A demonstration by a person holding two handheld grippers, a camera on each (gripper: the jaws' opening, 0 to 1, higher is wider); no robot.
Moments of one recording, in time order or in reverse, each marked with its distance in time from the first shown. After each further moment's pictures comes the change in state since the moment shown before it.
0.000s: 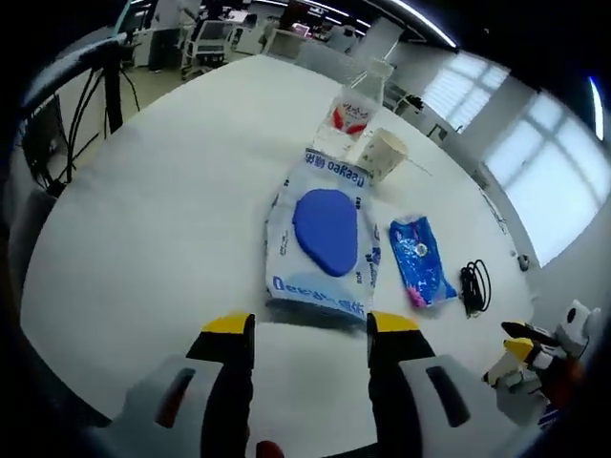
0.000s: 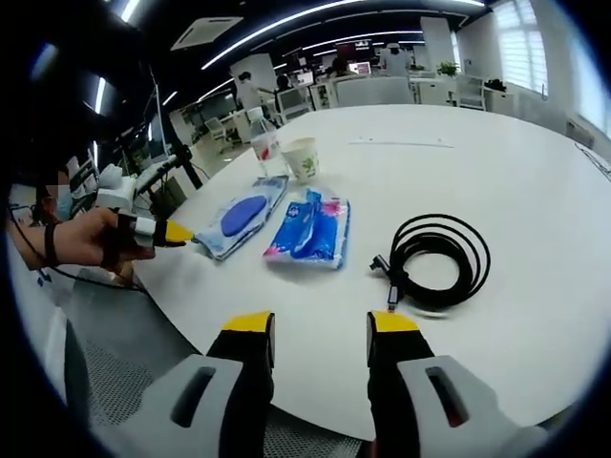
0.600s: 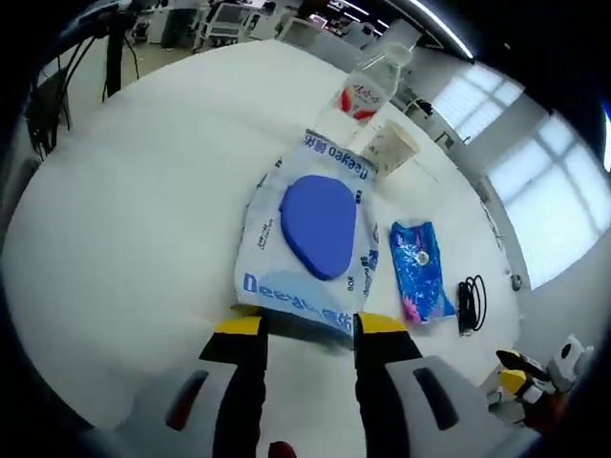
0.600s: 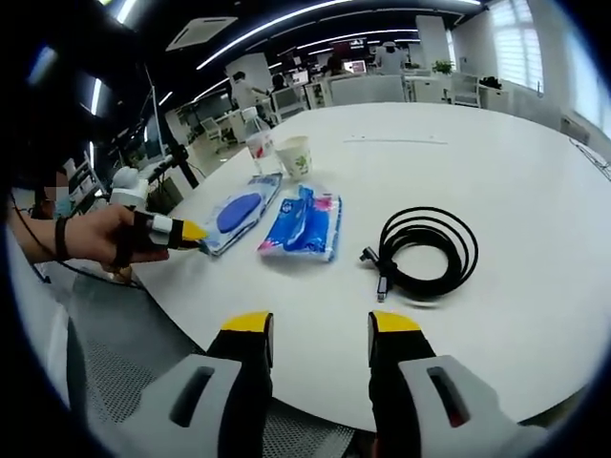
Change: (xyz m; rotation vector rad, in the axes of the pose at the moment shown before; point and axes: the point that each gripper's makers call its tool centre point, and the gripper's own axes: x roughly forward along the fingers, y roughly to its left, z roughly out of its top) left arm 0.032 -0.014 0.000 -0.157 0.024 -0.027; right arm -0.010 -0.010 -0.006 0.015 0.005 -0.018
